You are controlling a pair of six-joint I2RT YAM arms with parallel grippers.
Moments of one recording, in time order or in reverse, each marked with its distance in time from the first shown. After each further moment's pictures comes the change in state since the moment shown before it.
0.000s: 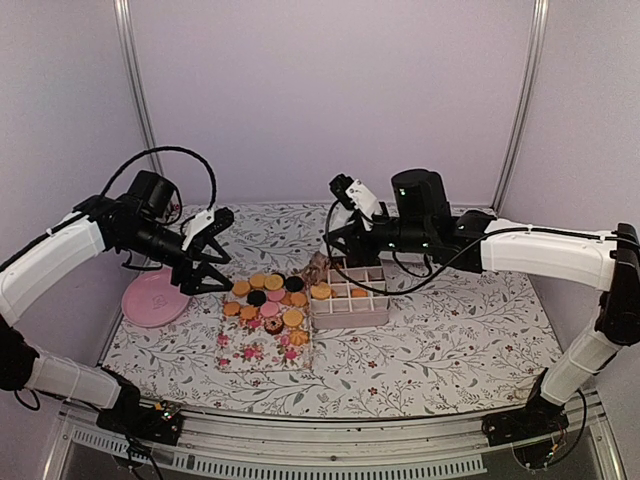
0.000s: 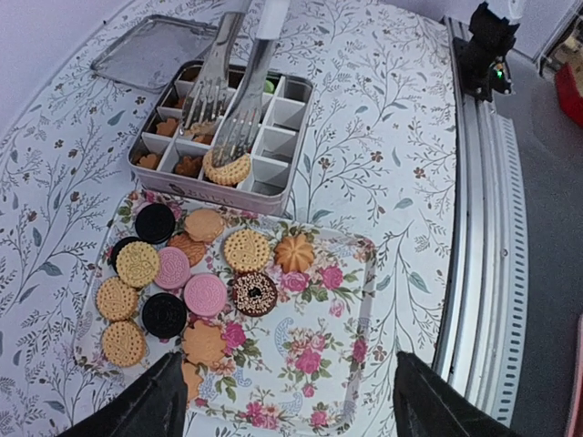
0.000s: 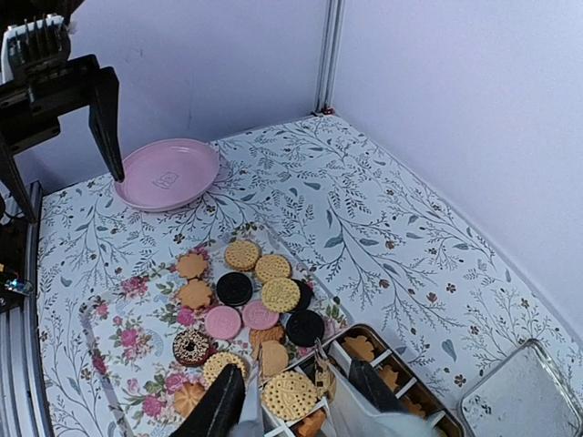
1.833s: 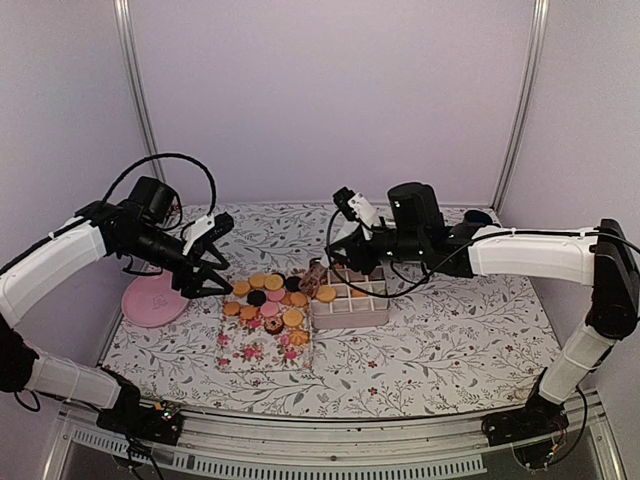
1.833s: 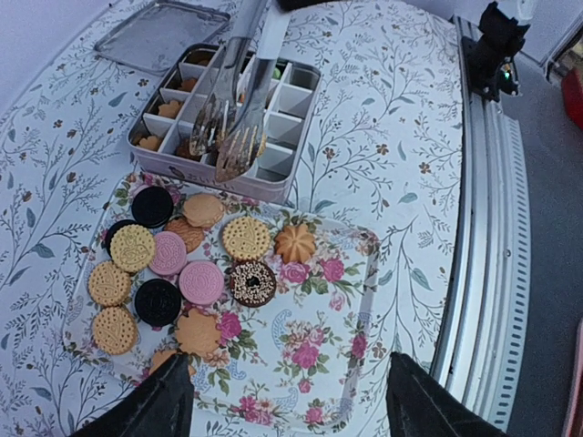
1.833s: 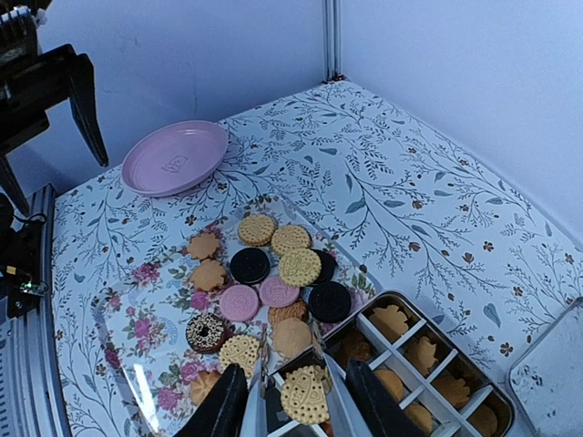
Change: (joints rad) left arm 0.006 -0.010 -0.048 0.027 -0.012 -0.031; right arm -0.043 0.062 -0.057 0.072 -0.061 0.109
